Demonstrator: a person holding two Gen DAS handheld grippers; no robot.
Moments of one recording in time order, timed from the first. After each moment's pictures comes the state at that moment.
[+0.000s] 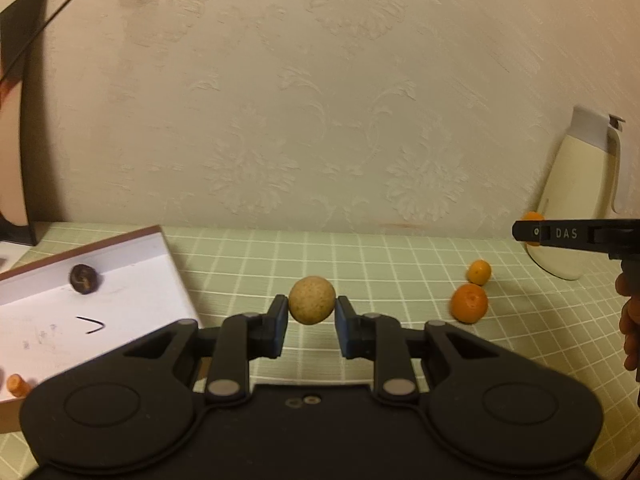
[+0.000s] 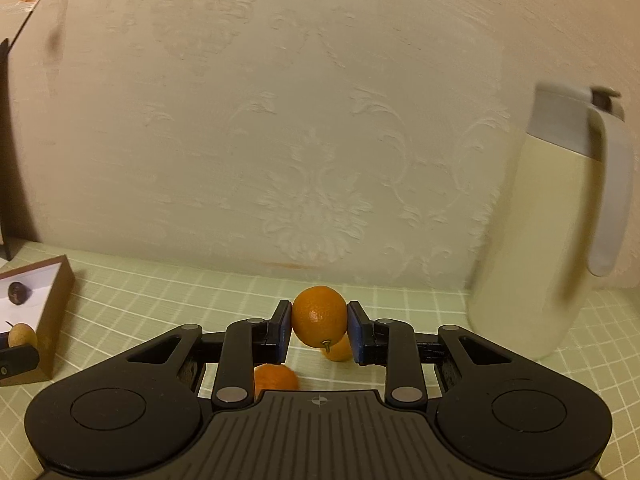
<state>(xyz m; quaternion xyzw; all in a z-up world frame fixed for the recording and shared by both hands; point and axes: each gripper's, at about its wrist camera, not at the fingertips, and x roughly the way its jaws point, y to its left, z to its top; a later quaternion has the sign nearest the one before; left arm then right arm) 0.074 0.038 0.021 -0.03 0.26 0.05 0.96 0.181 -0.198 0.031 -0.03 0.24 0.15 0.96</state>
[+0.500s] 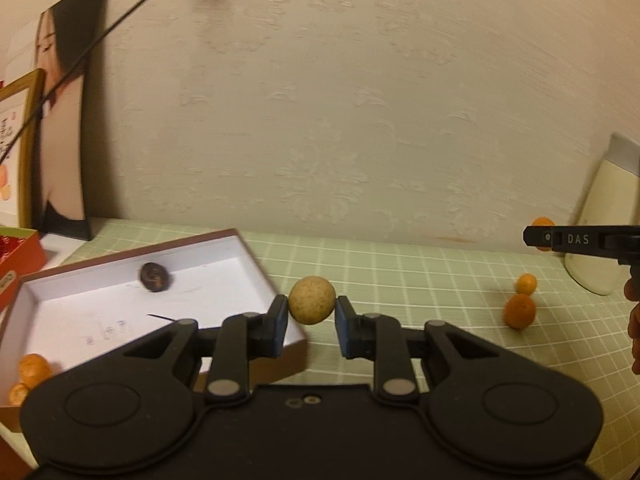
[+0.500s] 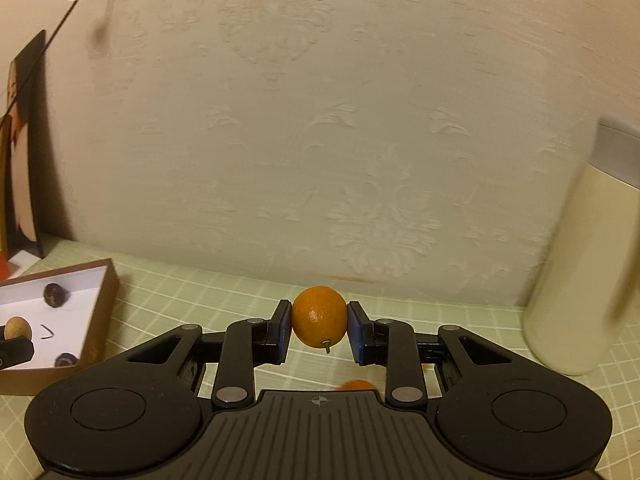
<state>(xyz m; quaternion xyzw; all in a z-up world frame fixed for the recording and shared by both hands) 0.043 0.091 0.033 -0.04 0.25 0.11 0.96 0.174 -0.143 0.039 -0.03 0.23 0.19 0.95</state>
